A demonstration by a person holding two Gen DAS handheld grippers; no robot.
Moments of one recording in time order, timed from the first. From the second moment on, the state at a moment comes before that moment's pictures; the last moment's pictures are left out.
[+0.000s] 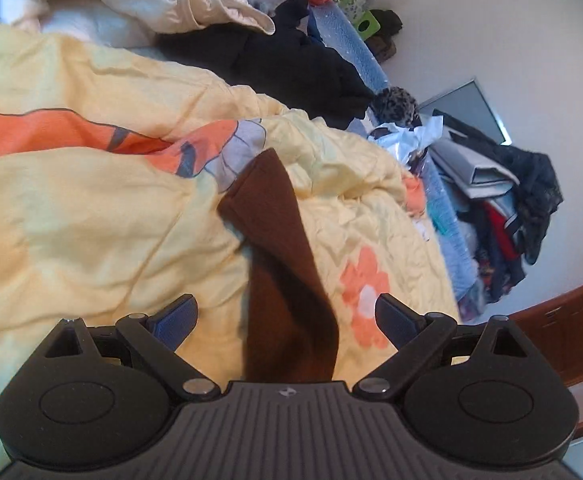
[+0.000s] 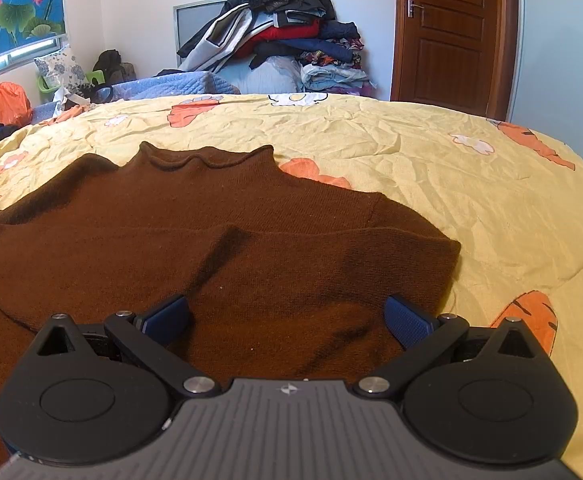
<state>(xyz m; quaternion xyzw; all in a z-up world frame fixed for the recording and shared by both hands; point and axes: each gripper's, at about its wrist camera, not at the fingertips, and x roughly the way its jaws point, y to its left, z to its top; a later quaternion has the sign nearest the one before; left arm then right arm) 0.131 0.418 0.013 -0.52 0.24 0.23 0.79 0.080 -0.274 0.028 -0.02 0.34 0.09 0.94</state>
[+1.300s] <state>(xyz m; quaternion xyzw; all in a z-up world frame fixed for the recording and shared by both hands) 0.020 -0.024 0.026 0.09 0.33 -0.12 0.93 0.077 -0.285 0.029 0.03 0.33 0.10 0.94</state>
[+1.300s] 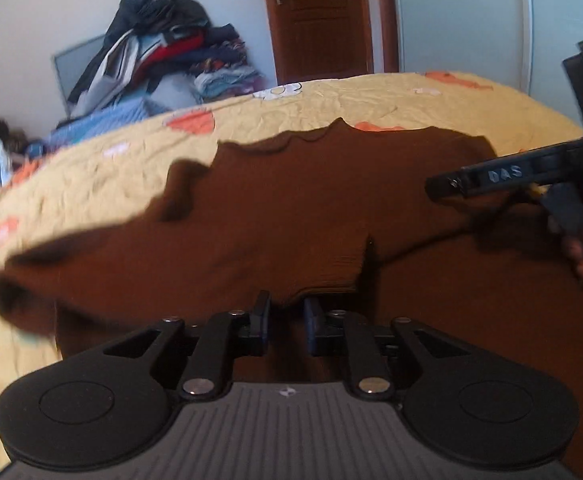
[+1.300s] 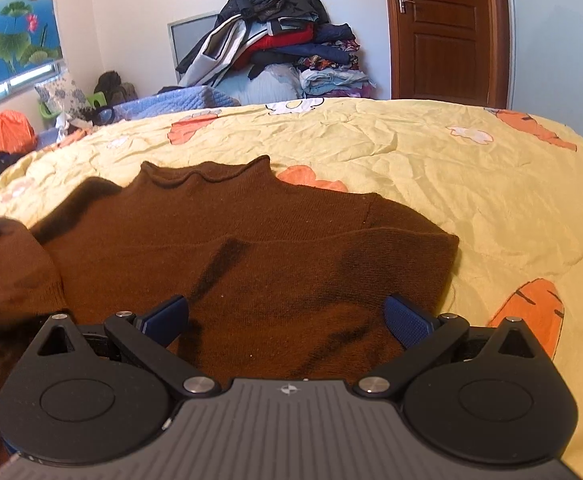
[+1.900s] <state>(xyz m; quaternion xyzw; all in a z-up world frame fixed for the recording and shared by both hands) -0.025 0.038 0.009 -0.04 0.31 -0.05 0.95 0.105 -0.190 0.041 0.23 0.48 0.22 0.82</state>
